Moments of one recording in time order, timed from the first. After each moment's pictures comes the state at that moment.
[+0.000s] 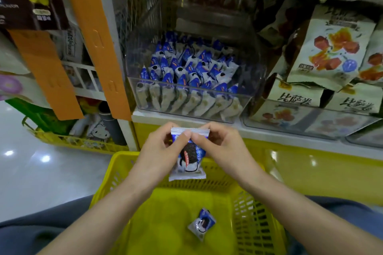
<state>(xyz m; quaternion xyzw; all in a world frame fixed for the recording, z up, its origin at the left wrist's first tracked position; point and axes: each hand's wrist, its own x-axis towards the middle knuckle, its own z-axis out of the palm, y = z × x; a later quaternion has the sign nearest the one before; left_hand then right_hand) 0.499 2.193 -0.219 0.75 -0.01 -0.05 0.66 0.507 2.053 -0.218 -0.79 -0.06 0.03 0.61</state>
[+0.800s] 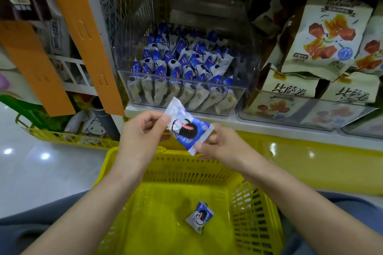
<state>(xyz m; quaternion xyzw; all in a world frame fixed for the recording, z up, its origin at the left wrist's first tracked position) 0.510 2.197 -0.225 0.71 0.05 0.05 0.70 0.502 2.034 -0.214 -0.80 0.03 0.21 0.56</state>
